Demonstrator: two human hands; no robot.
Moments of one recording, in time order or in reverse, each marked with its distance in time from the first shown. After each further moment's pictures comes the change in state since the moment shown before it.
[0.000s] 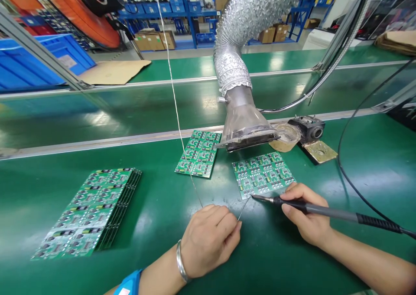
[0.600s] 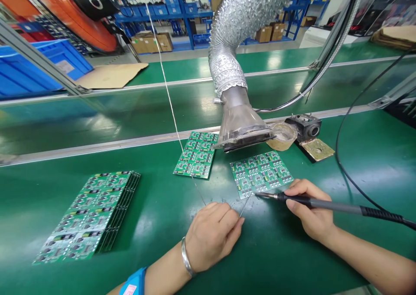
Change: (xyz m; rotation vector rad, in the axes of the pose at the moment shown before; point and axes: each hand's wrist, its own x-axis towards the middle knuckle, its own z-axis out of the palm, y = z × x) left_hand 0.002 -0.002 0.009 -0.013 -0.038 0.008; right_hand -0.002 0.006 -0.007 0.062 0.070 0.057
